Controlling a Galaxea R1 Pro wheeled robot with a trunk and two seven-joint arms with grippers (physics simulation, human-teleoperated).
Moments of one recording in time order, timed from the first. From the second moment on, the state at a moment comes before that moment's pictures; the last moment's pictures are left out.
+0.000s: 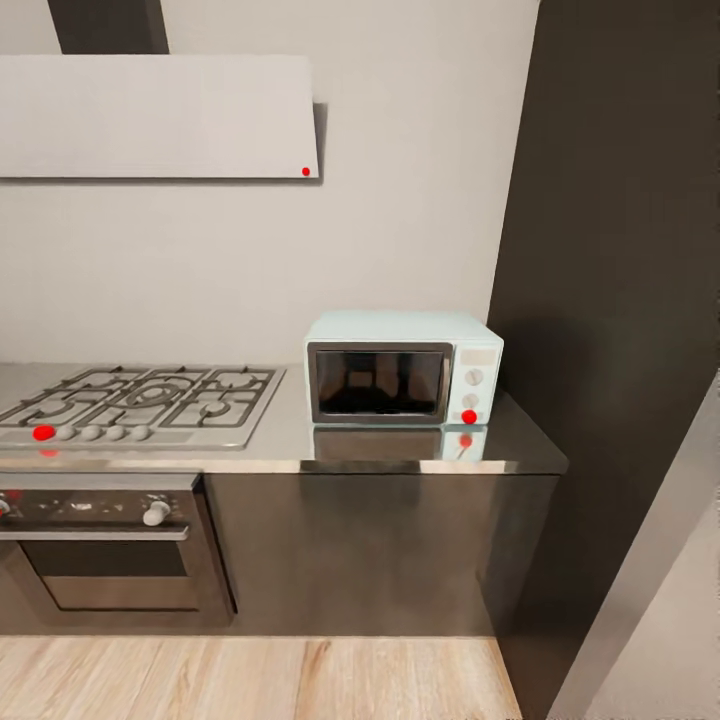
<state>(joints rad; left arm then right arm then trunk) 0.00 0.02 0.03 -0.05 0.51 -0.04 0.08 0.00 0.00 0.00 0.00 0.10 -0.14 -0.01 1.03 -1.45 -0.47</state>
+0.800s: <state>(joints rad) 0.00 0.01 0.03 -0.05 0.50 -0.07 0.08 -0.38 0.17 0.02 -1.31 0.19 0.93 0.07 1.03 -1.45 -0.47</state>
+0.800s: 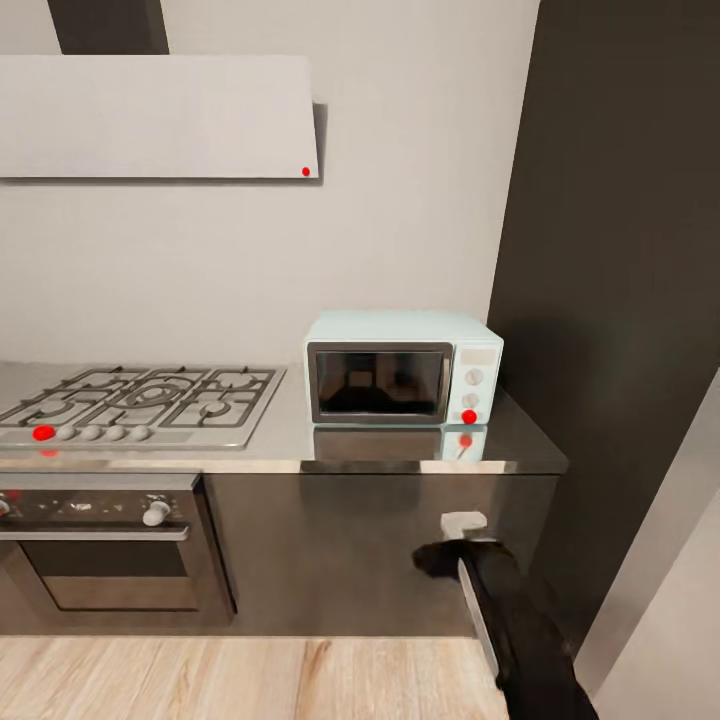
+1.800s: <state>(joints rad) 0.00 0.01 0.03 -0.05 0.50 -0.07 0.08 -0.78 0.17 -0.01 -1.14 0.18 0.58 -0.04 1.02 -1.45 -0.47</state>
